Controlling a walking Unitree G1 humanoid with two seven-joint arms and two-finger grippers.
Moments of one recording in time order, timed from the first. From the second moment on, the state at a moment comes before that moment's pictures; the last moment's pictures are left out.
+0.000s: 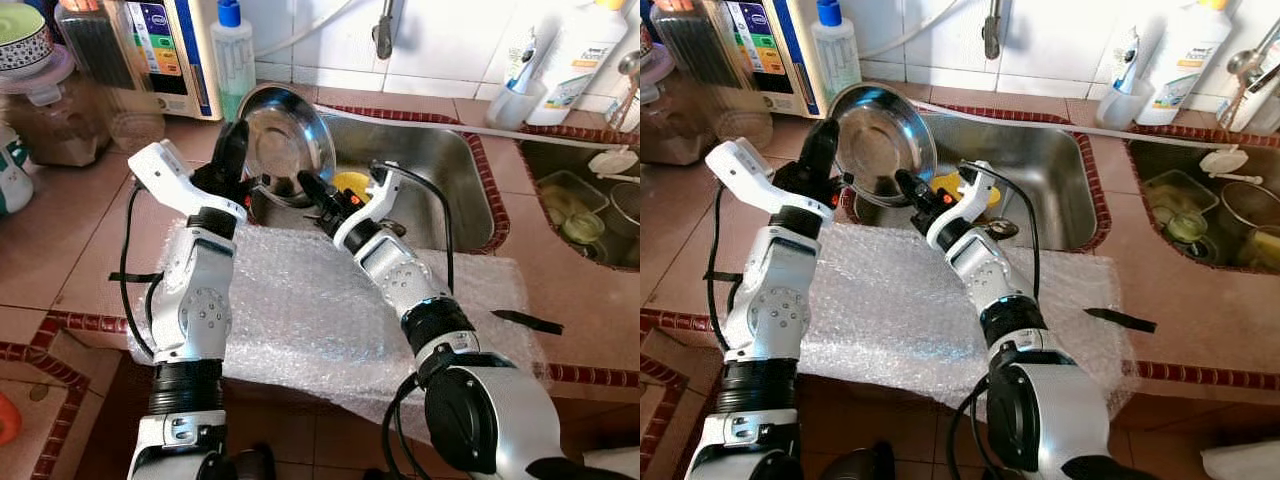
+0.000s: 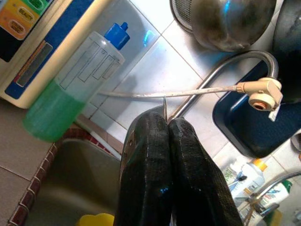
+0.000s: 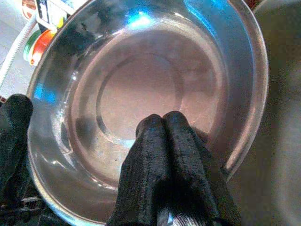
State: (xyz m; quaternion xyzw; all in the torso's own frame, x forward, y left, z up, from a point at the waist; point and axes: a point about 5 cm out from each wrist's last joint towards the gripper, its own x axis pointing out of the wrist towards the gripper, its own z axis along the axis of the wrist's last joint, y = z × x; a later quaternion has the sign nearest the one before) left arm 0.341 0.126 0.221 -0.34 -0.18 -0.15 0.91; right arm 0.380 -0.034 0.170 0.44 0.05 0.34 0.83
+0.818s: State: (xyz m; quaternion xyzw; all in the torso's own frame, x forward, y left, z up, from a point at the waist) left arm 0.337 0.118 0.223 -0.34 -0.18 -0.19 0.90; right arm 0.385 -0.042 0.168 0.47 0.07 0.30 0.83
